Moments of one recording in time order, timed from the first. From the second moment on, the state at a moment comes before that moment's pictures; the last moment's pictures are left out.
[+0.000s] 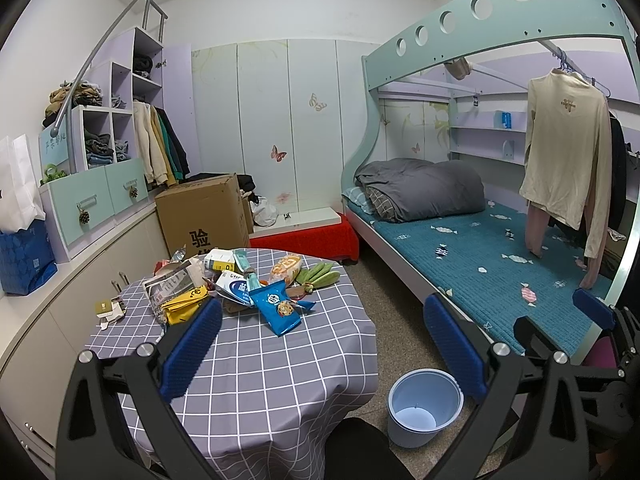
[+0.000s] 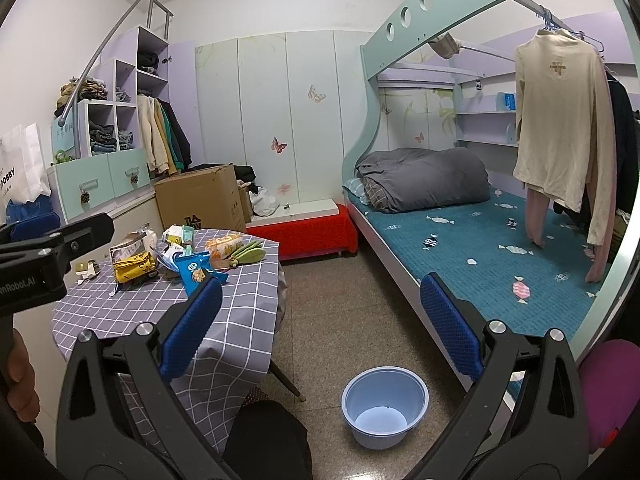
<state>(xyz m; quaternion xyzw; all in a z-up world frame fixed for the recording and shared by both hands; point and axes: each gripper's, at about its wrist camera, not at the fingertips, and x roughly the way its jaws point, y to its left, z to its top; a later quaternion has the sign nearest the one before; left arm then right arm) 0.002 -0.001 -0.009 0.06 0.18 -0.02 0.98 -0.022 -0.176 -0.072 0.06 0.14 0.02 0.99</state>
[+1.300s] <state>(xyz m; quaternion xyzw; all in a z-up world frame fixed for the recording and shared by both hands) 0.024 0.010 -0.035 0.06 0.22 -0.01 0.97 0.007 -0.176 -0.090 0.09 0.19 0.03 0.98</state>
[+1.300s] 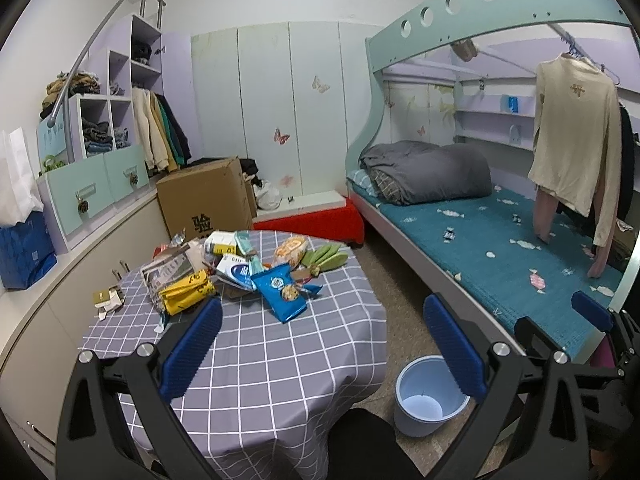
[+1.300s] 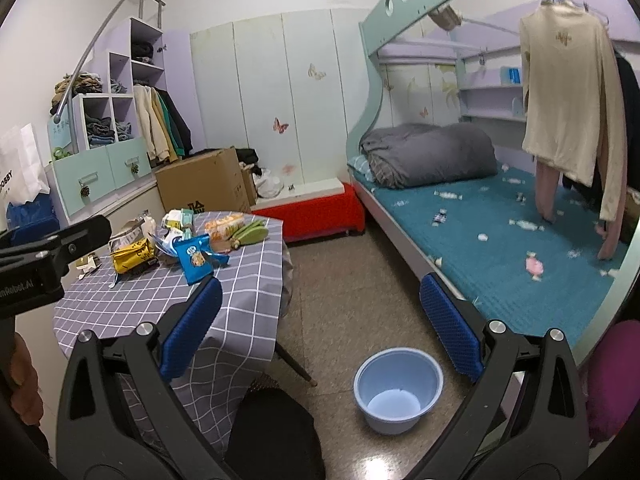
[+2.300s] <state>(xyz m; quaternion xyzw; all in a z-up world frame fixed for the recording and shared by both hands) 0.186 0.150 -0.105 -0.05 0.35 0.07 0.93 0.218 -0.068 -0.143 0.09 0.31 0.16 0.93</state>
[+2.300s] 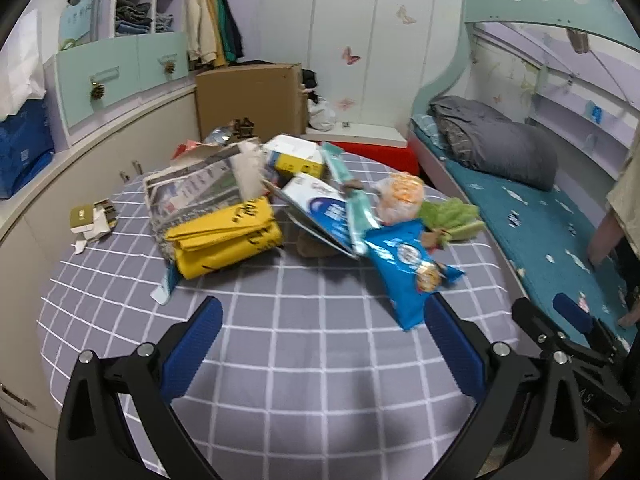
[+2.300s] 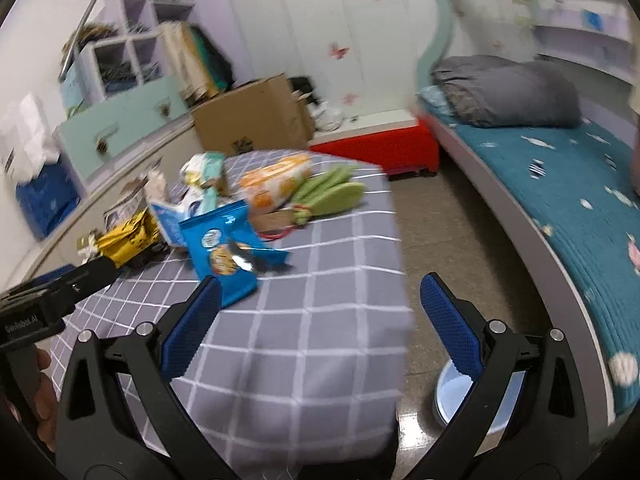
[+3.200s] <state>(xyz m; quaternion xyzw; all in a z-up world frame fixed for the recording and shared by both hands) 0.249 0.119 -0.076 -0.01 0.35 0.02 0.94 0.272 -0.061 -0.115 0.12 0.27 0.25 0.92</state>
